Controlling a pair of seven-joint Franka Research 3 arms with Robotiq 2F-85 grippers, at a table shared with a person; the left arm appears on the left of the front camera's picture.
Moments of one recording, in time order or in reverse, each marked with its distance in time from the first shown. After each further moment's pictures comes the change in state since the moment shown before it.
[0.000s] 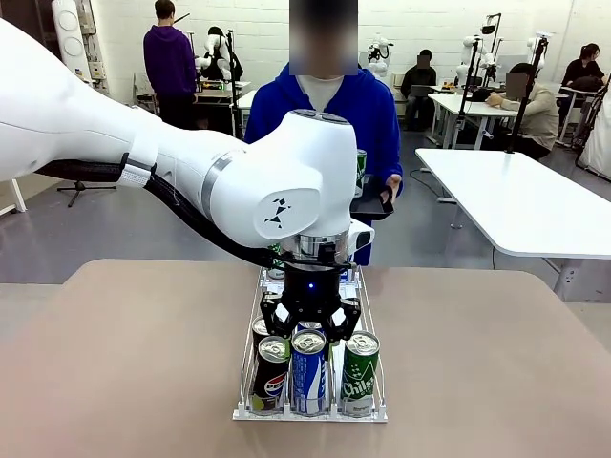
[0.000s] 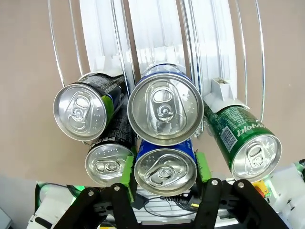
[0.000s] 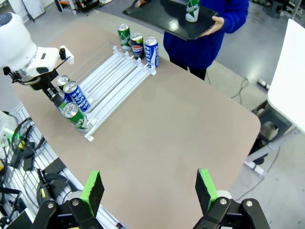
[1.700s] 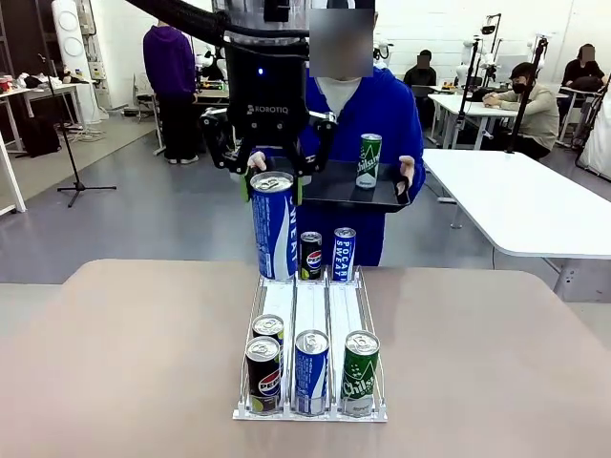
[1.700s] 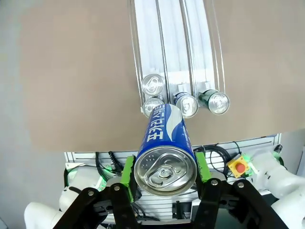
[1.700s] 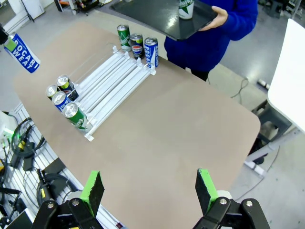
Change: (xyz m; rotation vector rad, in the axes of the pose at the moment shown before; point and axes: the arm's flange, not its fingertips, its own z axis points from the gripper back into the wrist) left arm -0.028 0.053 0.254 -0.017 -0.155 0.028; right arm 0.000 0.000 0.000 -0.001 0.000 -0.001
